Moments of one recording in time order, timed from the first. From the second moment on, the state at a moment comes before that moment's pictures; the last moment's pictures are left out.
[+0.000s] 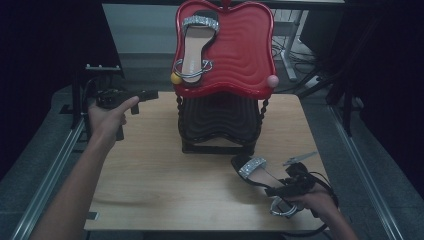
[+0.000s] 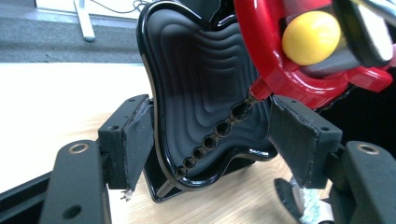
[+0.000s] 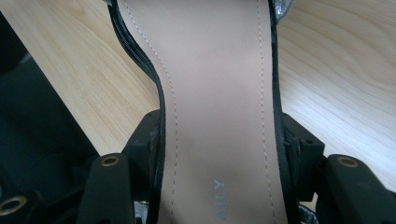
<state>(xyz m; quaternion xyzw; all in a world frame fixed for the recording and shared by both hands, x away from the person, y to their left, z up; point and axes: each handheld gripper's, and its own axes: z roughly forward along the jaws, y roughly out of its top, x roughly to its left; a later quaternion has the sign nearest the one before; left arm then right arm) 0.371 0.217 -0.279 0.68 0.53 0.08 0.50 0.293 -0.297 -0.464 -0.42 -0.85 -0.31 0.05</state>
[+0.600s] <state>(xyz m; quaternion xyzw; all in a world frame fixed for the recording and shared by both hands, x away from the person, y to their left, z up) 0.368 0.220 -0.275 0.68 0.53 0.08 0.50 0.291 -0.390 -0.443 -0.50 -0.77 -0.41 0.04</state>
